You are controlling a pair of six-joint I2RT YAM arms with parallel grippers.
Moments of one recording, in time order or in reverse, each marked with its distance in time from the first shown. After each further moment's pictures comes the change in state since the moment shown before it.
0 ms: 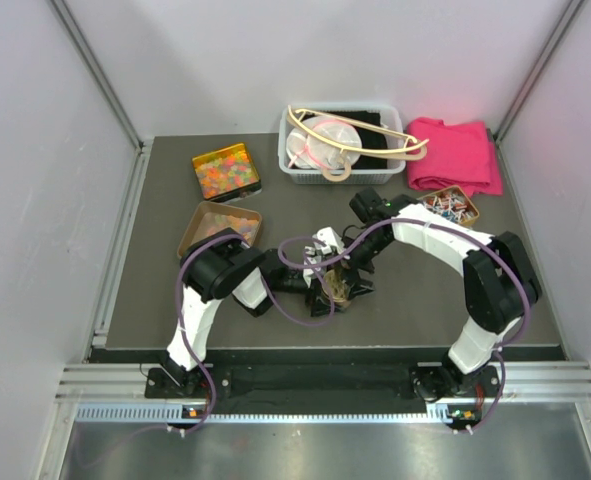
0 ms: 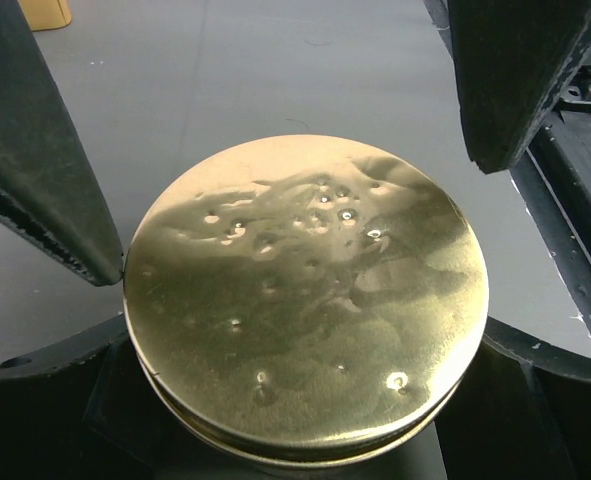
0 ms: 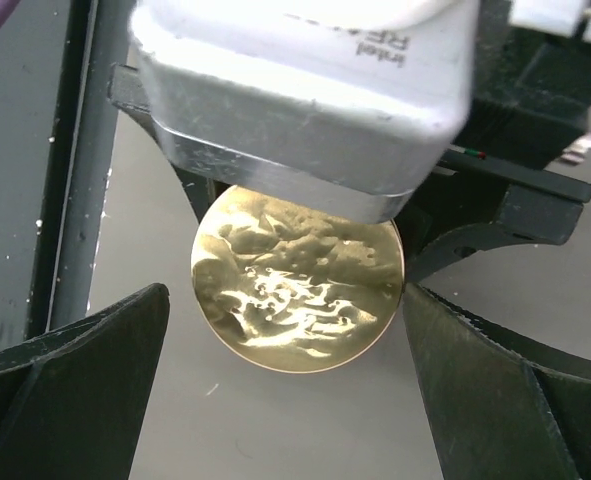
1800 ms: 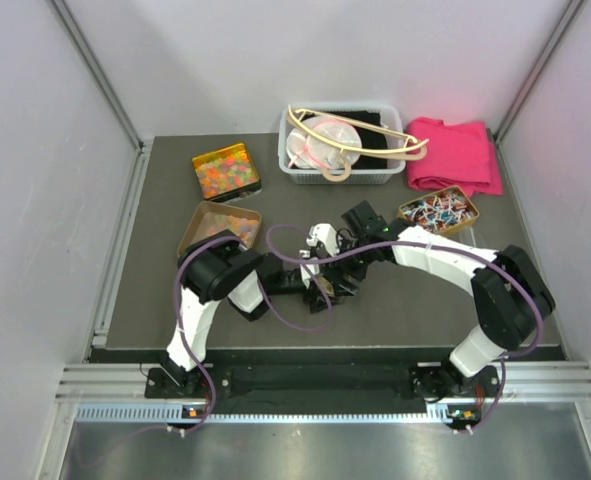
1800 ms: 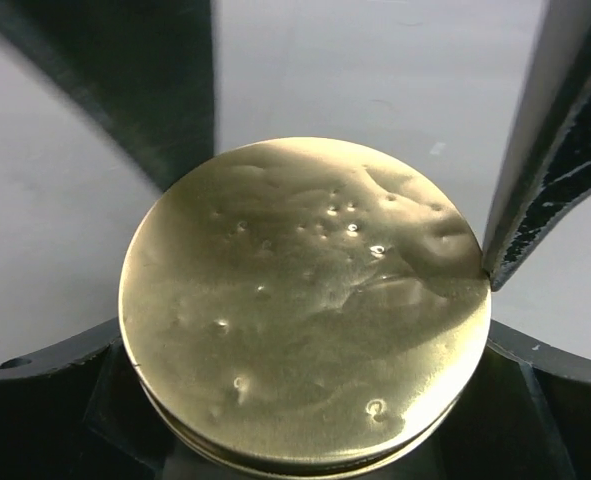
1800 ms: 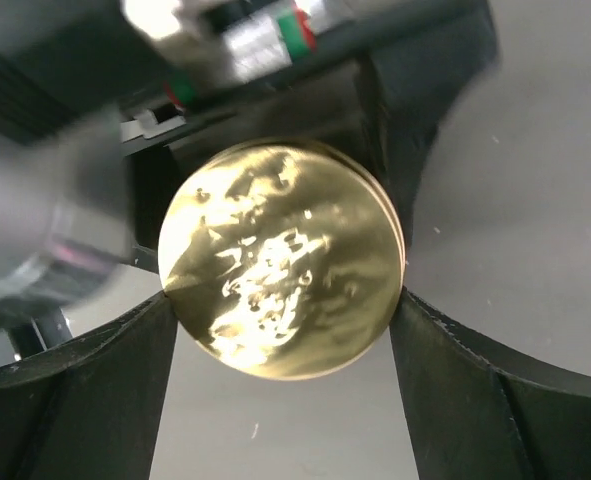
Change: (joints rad) left arm -0.005 -0.021 -0.060 0.026 -0.183 0.117; right arm 0.110 -0.106 -0.190 0.391 0.316 0.618
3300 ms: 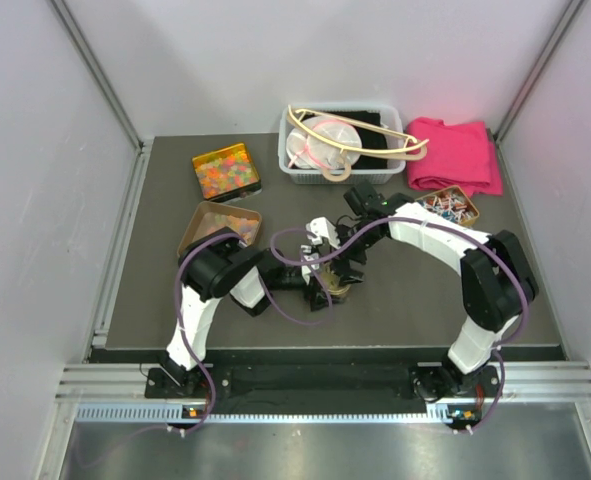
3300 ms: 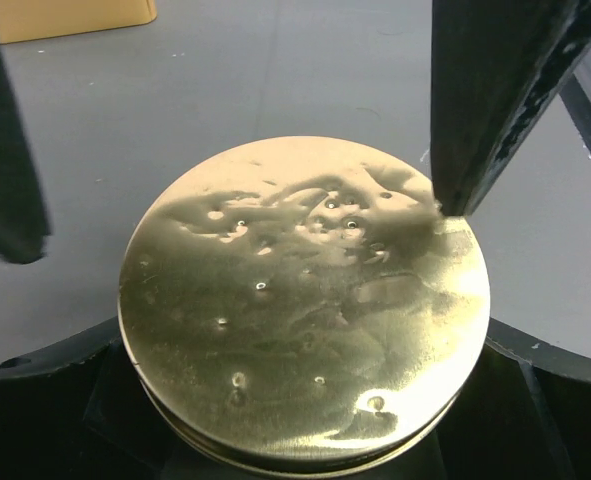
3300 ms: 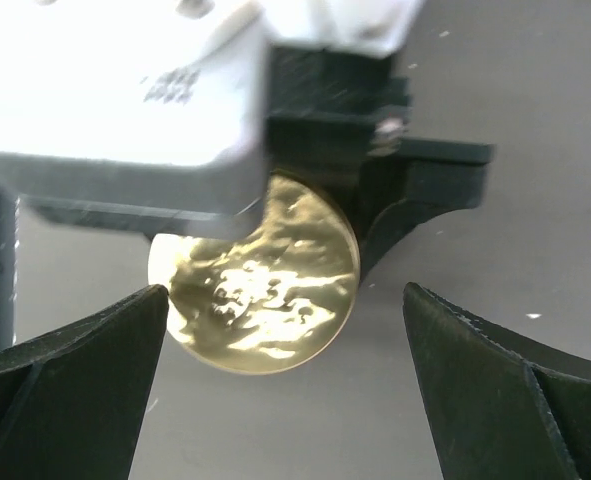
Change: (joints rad) left arm 0.019 0.018 0.049 -0.019 0.086 -0.043; right arm -0.095 0.122 0.219 -0.224 -0.217 -0.483
